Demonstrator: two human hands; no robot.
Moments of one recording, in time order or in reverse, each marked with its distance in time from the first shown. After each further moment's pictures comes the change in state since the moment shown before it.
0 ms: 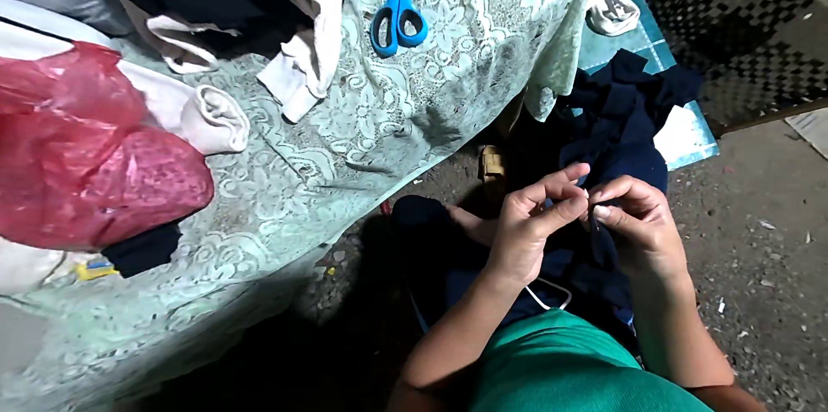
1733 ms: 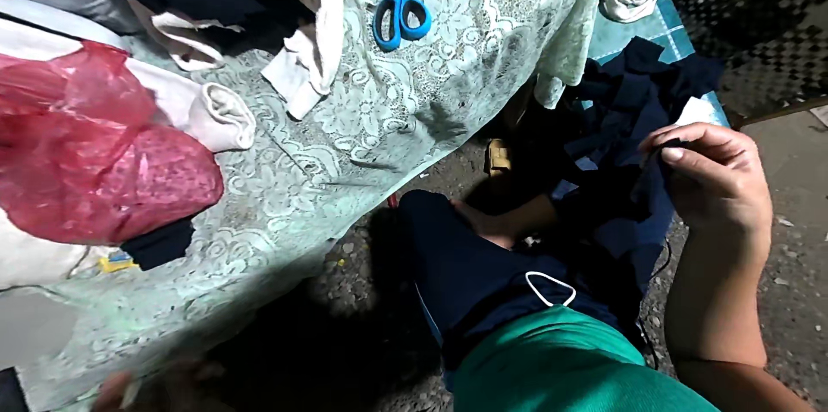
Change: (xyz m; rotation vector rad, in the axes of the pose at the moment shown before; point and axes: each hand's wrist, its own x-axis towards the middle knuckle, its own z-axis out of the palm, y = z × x) left_hand -0.259 0.128 -0.264 1.007 1.115 0.246; right_hand 0.042 -0.032 -0.062 -0.247 -0.060 -0.132
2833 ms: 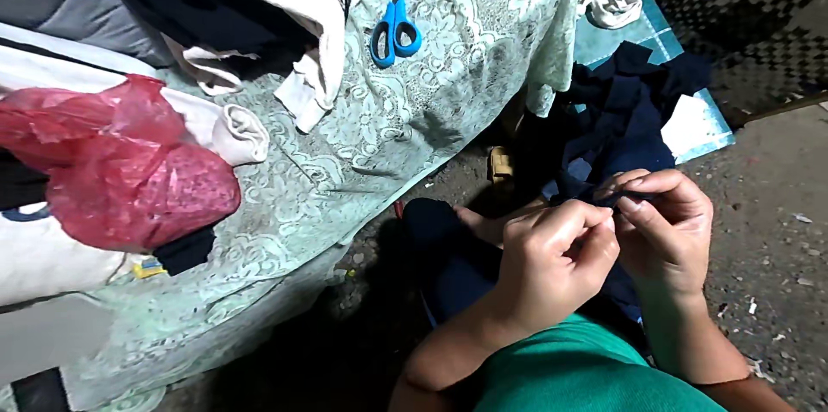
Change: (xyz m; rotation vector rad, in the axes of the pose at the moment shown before) left_hand -0.144 0.244 0.274 -0.640 -0.739 0.649; right_hand -0.046 -0.005 0.078 0.282 0.224 -0.169
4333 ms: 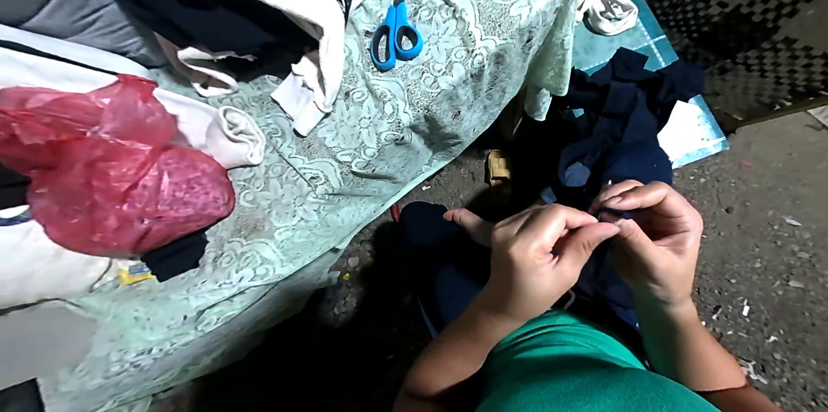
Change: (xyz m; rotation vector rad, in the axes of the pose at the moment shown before) left_hand -0.004 -0.021 -0.009 0.027 0.050 0.074; right_hand -0.003 0.006 0.001 -0.187 -0.103 -0.079
